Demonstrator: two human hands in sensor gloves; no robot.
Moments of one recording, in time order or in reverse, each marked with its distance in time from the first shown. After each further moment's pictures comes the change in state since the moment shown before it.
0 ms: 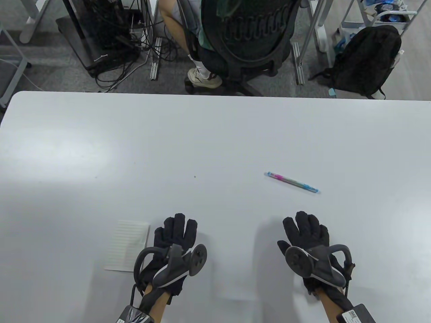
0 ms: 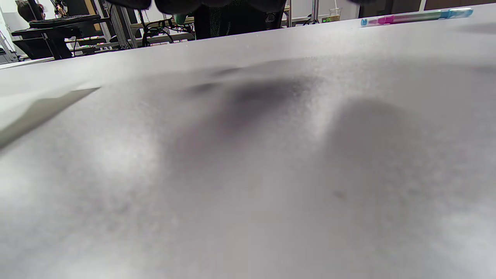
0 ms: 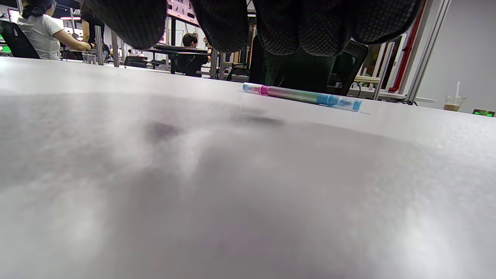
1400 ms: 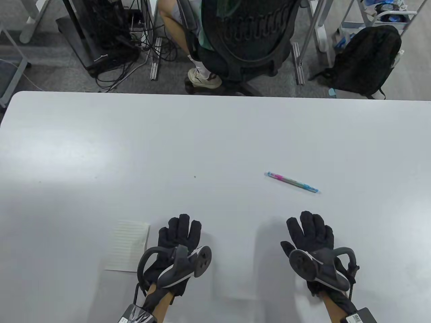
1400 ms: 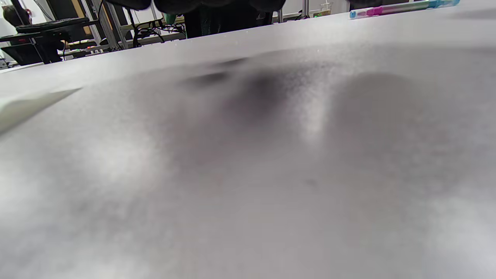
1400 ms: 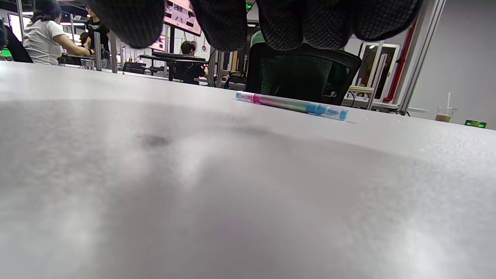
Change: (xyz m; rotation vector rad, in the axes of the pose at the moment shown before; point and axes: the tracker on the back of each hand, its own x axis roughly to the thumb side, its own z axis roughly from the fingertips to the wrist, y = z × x) left_hand 0.009 -0.003 -0.004 -0.013 -0.024 -0.035; right_hand -0.005 -0.005 0.014 -0.033 0.010 0.015
